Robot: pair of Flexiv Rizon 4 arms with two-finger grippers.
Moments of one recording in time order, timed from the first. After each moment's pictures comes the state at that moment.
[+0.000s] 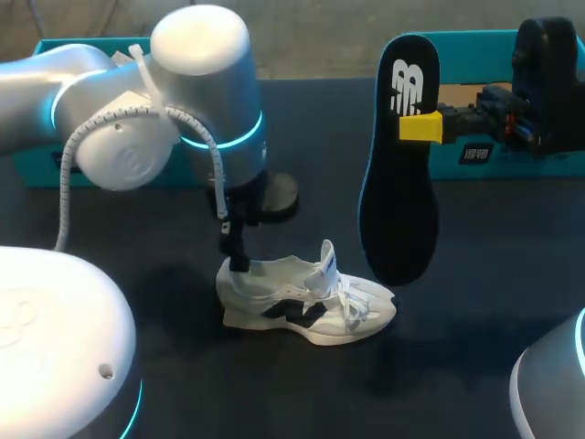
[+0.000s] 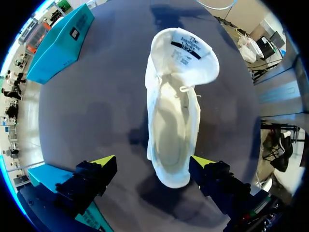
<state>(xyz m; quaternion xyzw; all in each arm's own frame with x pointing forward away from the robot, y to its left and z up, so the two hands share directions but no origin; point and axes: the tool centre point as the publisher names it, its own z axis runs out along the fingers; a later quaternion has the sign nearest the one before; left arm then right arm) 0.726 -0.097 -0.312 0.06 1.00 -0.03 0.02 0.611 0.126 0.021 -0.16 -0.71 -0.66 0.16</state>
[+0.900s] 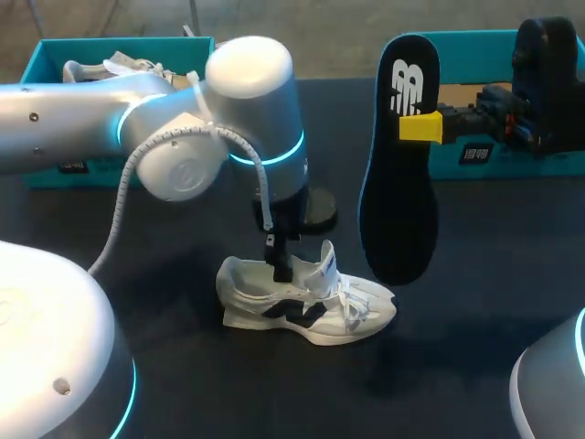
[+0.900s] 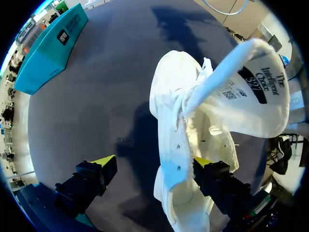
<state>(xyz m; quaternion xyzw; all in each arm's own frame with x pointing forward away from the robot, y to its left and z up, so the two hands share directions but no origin) 0.736 -0.158 -0.370 0.07 1.00 -0.05 0.00 0.611 0.126 0.021 -0.16 -0.71 -0.66 0.16</state>
